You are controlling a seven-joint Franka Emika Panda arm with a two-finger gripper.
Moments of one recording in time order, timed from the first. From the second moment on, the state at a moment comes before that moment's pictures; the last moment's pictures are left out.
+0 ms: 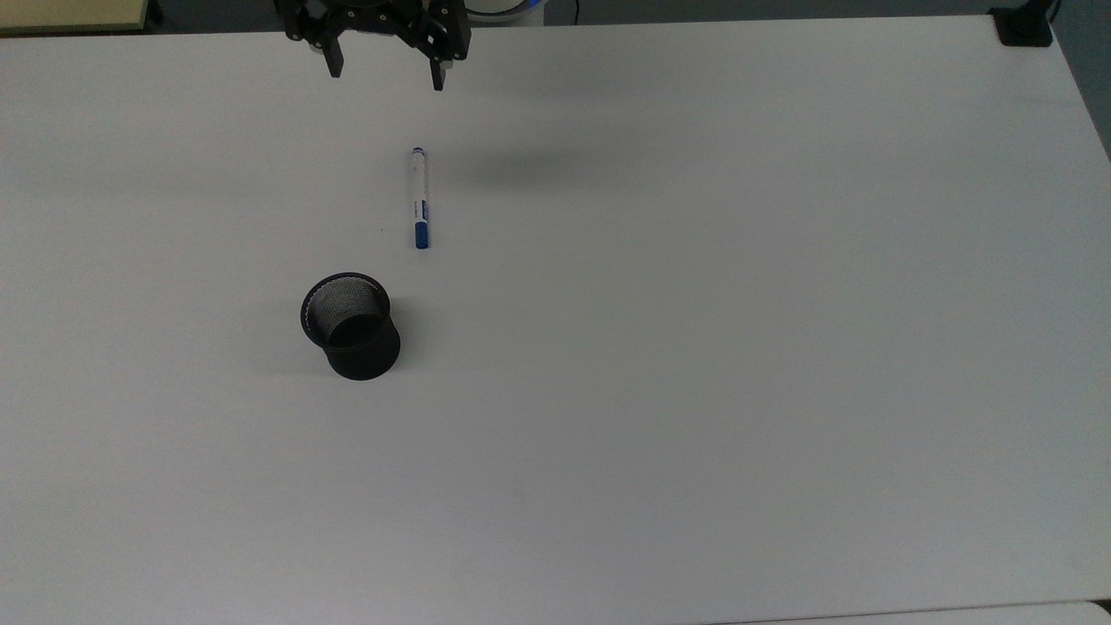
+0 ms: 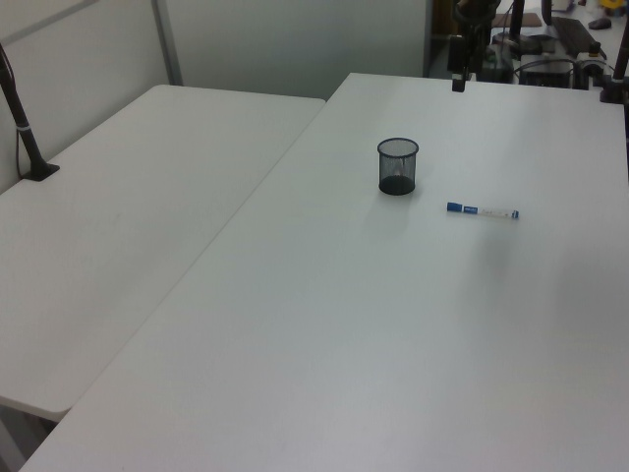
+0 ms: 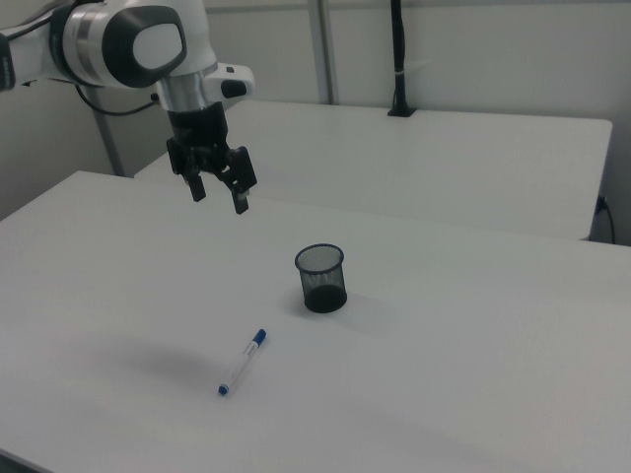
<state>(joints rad) 0.07 0.03 -0.12 -1.66 -0.03 1.70 0.05</state>
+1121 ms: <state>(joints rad) 0.07 0.04 -0.11 -1.66 0.00 1.70 0.05</state>
